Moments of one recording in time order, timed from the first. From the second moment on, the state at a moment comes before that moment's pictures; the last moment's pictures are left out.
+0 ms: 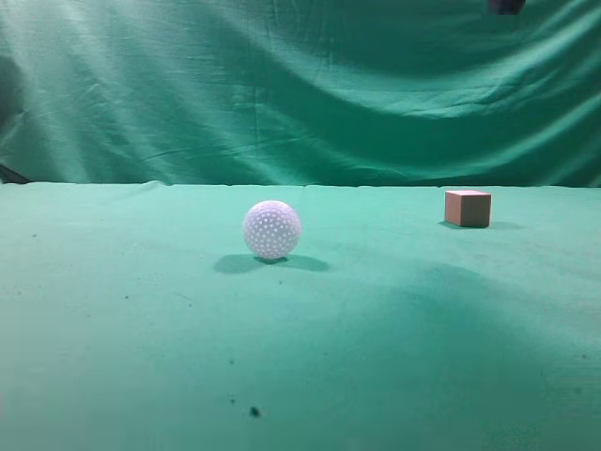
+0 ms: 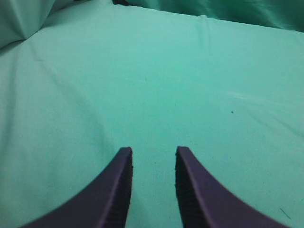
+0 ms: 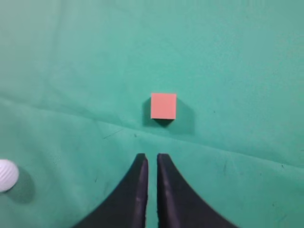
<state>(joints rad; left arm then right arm) 0.05 -0.02 0.02 0.15 0.37 -0.28 0.29 1.59 -1.52 0.04 1.11 0.04</state>
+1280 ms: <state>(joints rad) 0.05 -0.02 0.02 0.15 0.37 -0.28 0.29 0.66 -0.71 0.00 0.84 -0.02</state>
